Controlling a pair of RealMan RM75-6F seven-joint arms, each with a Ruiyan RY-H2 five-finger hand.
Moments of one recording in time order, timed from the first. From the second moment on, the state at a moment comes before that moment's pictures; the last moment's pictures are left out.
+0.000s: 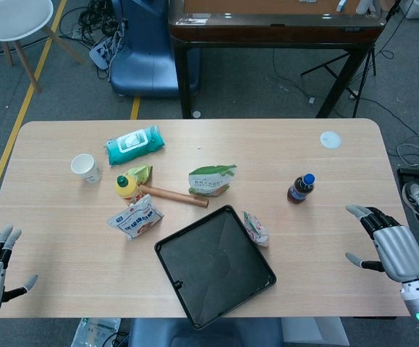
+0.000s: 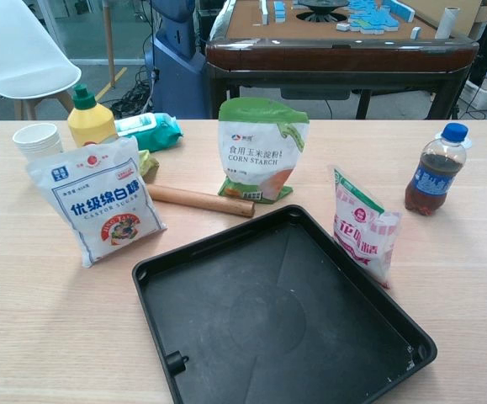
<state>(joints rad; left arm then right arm) 0.00 -1.17 -0.03 -1.64 1.47 1.54 0.04 0.15 -1.01 0.03 -1.70 -1.61 1.42 0.01</state>
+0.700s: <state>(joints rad) 0.02 -1.16 -0.02 -1.66 1.48 1.56 0.05 0.31 -1.05 0.04 -1.66 -1.54 1.12 0.04</state>
